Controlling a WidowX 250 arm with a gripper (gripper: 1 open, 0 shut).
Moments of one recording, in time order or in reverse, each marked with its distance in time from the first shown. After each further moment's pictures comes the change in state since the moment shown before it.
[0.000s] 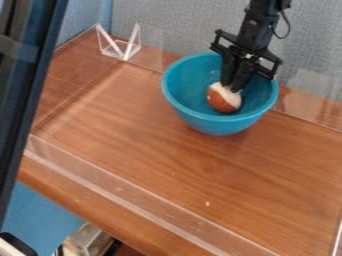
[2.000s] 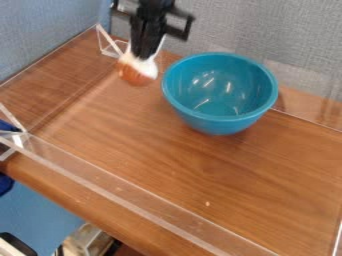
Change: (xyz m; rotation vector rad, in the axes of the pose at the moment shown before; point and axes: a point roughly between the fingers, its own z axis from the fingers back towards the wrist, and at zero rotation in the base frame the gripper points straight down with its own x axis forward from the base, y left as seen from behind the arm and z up) arm -0.118 0.076 0.040 0.013 -0.013 0.319
